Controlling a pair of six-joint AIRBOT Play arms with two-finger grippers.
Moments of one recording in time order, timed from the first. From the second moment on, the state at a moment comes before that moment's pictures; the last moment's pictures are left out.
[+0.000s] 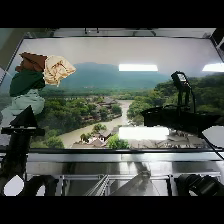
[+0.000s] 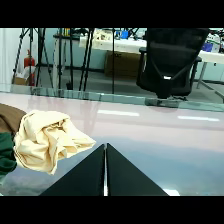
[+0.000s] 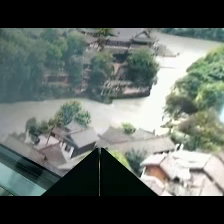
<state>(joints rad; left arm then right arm) -0.14 0.06 -0.01 1.00 0.10 -1.12 0.50 -0.74 0.73 -1.21 0.77 1.70</state>
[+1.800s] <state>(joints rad) 0.36 -0.72 0.90 0.89 -0.86 -1.03 0.39 -0.74 0.77 -1.17 0.71 1.69</state>
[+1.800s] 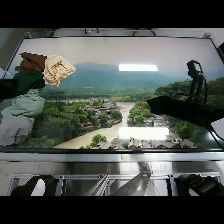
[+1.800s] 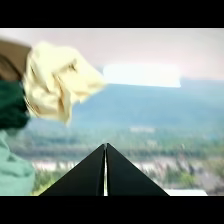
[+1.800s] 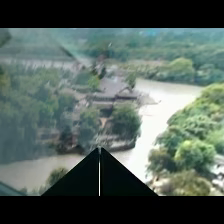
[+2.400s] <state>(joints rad) 0.40 -1.50 1.58 0.80 -1.24 -1.04 0.30 -0.82 0.77 -1.17 0.61 1.69</state>
